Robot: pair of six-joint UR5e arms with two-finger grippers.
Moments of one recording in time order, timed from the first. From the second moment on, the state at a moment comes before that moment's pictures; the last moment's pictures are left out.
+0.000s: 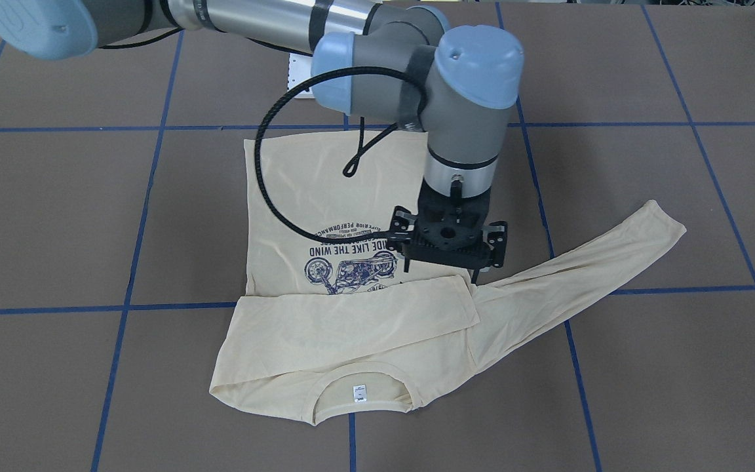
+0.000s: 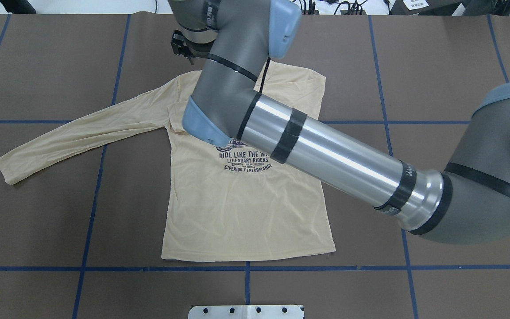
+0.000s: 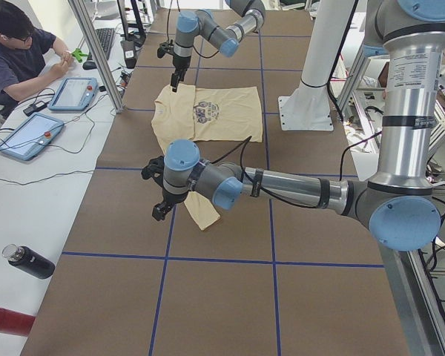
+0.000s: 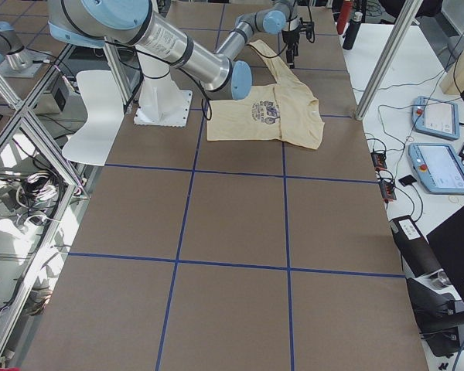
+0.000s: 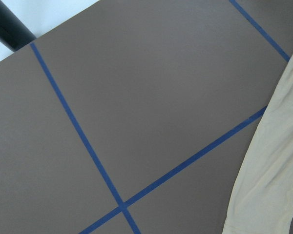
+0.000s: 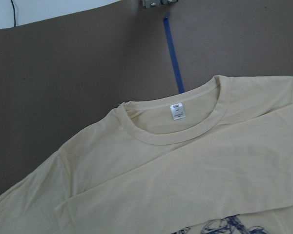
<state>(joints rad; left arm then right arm) -1.42 -1.57 -1.68 -1.98 -2.33 0.18 0.70 -0.41 1.24 -1.62 1.82 1.27</state>
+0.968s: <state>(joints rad) -1.05 -1.37 -1.68 -2.43 -2.12 -0.21 0.97 -1.27 1.92 -1.53 2.08 0.70</state>
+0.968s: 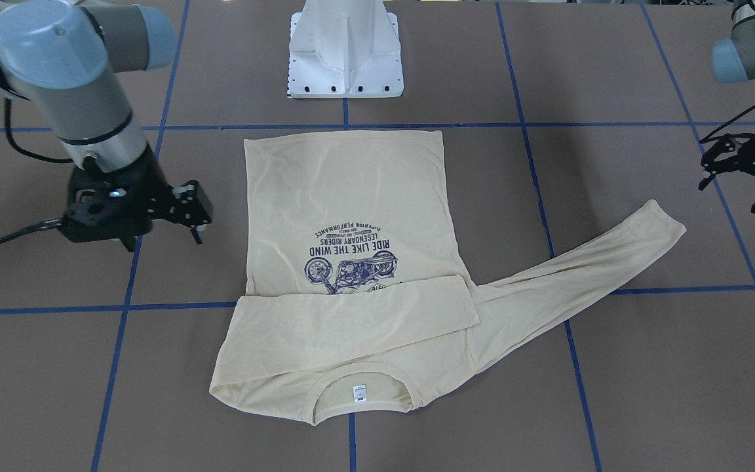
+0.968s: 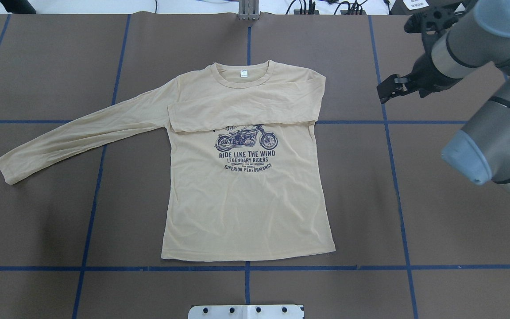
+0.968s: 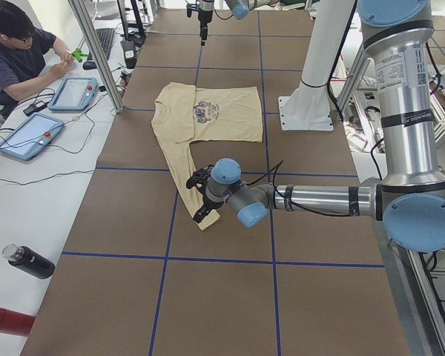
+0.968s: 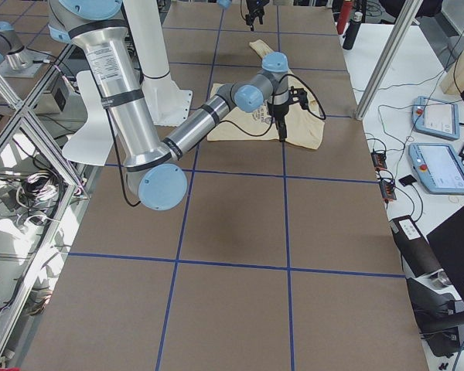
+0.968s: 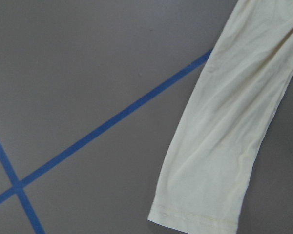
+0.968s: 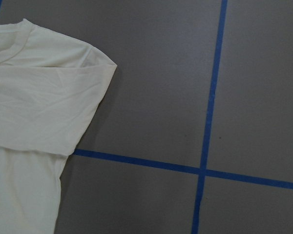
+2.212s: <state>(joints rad) -0.89 -1.40 -1.61 -2.44 -2.03 -0.21 1.02 -1.37 1.93 -1.43 2.15 0.67</state>
